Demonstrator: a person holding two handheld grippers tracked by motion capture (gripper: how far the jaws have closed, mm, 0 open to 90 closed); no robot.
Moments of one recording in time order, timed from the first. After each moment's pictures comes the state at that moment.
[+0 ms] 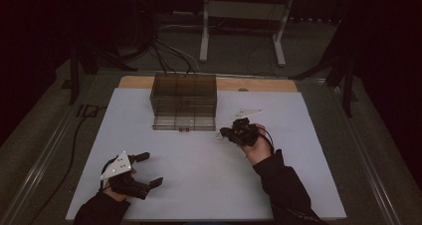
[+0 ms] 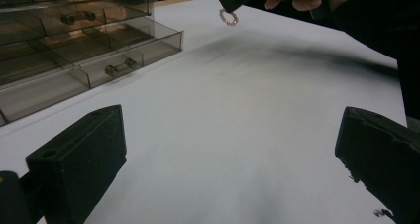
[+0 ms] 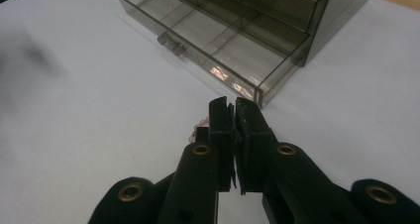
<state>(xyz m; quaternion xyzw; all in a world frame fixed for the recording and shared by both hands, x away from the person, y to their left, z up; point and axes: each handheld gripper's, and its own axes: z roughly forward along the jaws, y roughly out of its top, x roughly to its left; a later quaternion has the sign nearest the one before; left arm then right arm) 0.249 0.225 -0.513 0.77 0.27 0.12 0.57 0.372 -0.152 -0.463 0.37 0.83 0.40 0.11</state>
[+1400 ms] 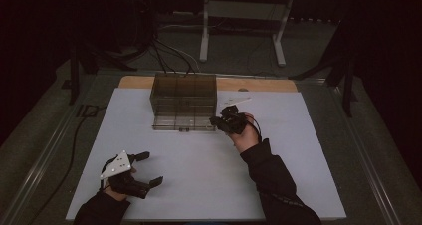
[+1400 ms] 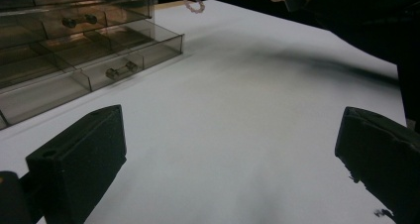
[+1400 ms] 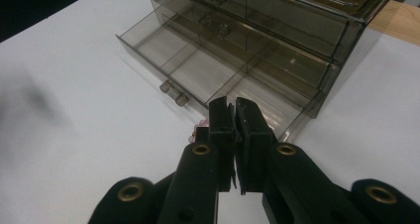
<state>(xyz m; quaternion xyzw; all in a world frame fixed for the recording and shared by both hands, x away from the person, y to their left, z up) 0.250 0.225 -0.514 0.77 0.27 0.12 0.57 0.402 -0.120 -0.451 0.38 0.82 0.41 0.10</state>
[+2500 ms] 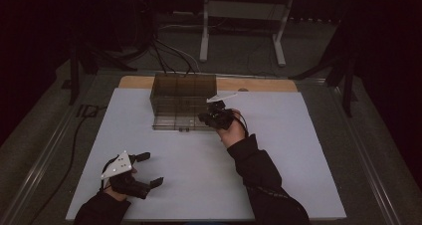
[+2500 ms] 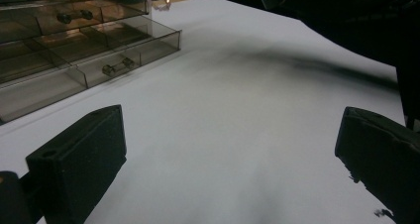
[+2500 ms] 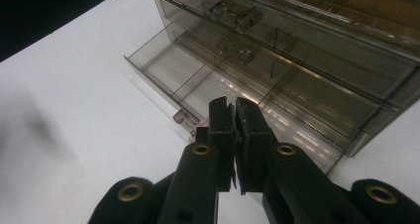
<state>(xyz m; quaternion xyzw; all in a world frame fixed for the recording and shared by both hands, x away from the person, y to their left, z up) 0.251 0.224 -0.514 0.77 0.27 0.12 0.57 0.419 -0.083 -0.455 0.38 0.82 0.41 0.09</state>
